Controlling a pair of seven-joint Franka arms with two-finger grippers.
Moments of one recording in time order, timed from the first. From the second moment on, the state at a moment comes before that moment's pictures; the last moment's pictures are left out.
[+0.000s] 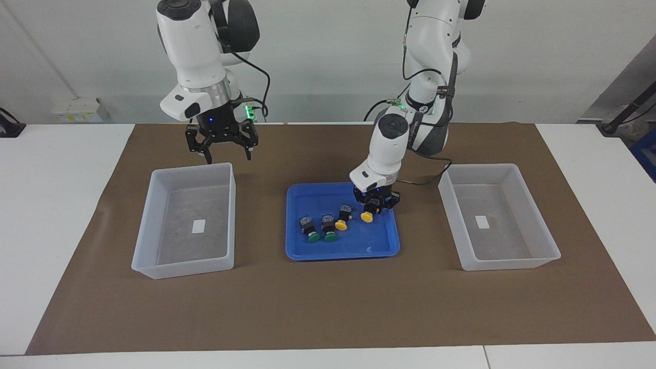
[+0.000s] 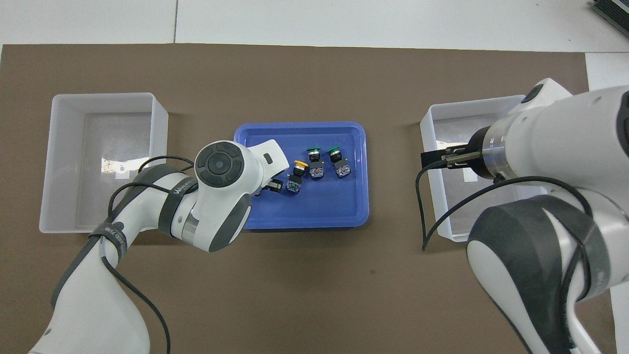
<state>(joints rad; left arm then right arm) -0.62 0.29 0.11 -1.95 -0.02 2.31 -0.18 0.21 -0.04 0.07 -1.83 -0.01 1.97 0.13</state>
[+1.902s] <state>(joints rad) -0.14 0.27 0.12 -1.98 -0.02 2.33 -0.08 0.40 0.32 0.06 -1.99 -0.01 2.65 -0.02</state>
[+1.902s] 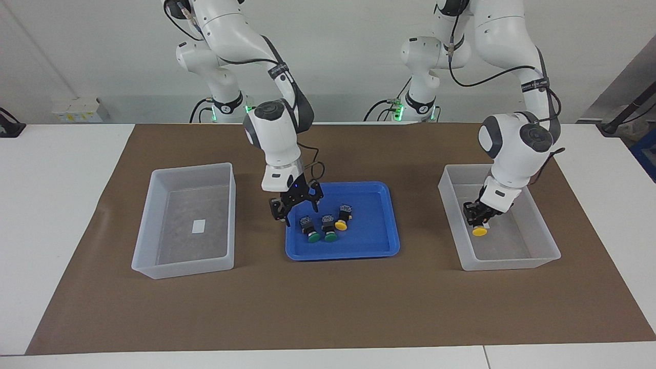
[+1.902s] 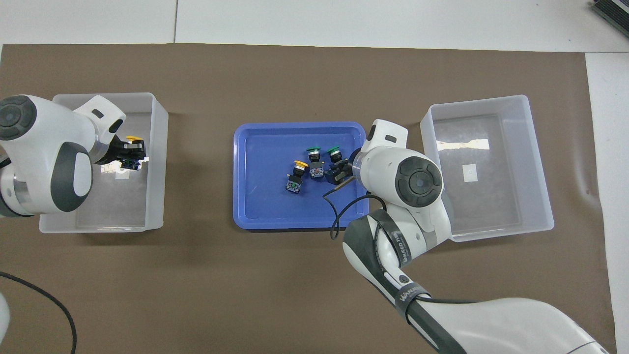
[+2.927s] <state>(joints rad) -0.12 0.29 0.11 -1.81 -0.02 2.14 -0.08 0.42 0.38 0.06 -2.06 -0.01 2.81 0.00</state>
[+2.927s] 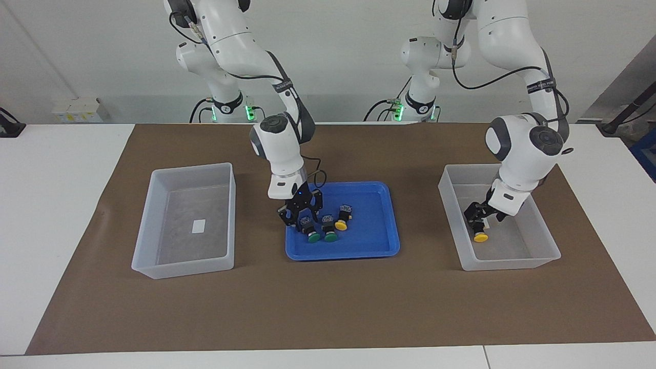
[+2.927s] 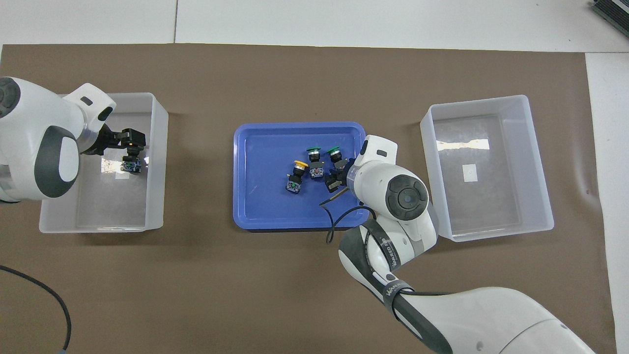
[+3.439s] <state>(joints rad) -0.22 0.31 0.09 -1.60 -0.02 1.91 -0.11 0.41 0.28 0.05 -2.06 -0.01 2.77 0.22</state>
